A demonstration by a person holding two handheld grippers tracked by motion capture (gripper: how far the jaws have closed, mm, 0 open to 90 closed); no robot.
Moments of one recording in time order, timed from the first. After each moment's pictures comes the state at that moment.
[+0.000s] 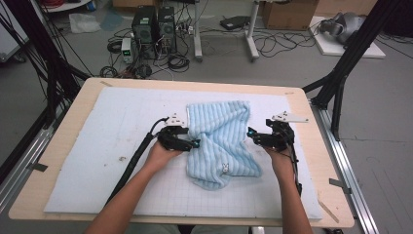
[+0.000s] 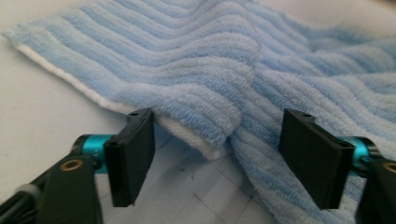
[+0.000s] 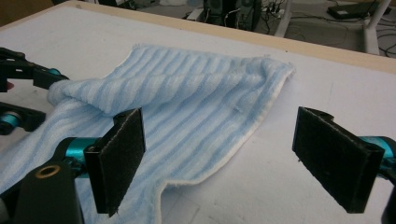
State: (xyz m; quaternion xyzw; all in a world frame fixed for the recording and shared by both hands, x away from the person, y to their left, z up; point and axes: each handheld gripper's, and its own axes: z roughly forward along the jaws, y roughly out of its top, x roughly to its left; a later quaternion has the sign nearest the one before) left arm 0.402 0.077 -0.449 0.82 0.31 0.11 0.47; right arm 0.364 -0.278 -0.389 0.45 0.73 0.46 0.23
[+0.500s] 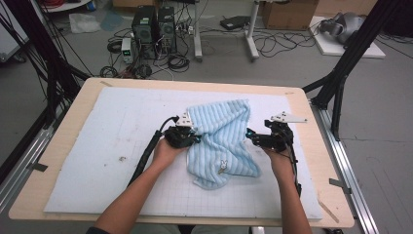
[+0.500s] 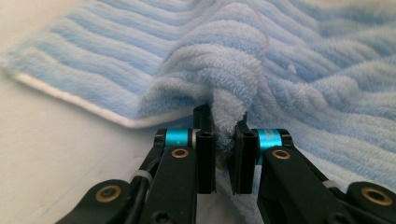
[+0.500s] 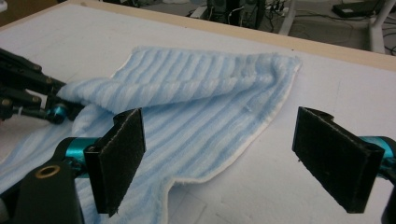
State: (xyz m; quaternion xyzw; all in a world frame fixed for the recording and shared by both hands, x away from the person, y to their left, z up) left arm 0.412 0.065 -0.446 0.84 0.30 0.12 0.45; right arm 0.362 -0.275 -0.388 0.45 0.73 0.46 0.22
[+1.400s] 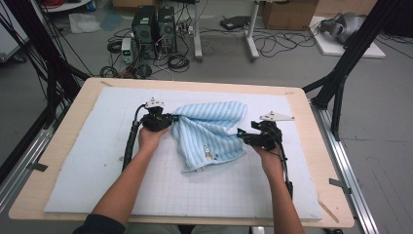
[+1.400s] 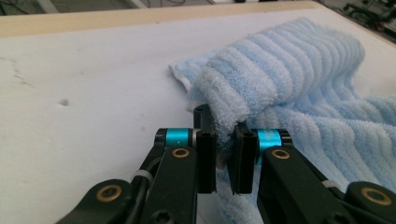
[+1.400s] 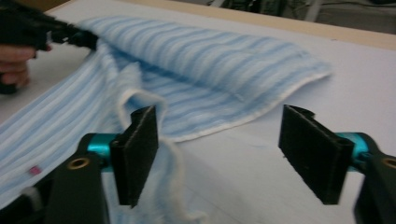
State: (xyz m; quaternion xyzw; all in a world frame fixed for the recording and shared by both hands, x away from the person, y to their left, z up) left arm 0.452 0.136 -0.442 0.73 0.44 0.16 0.50; right arm 0.377 -0.249 -0.403 0.43 0.75 0.47 0.18
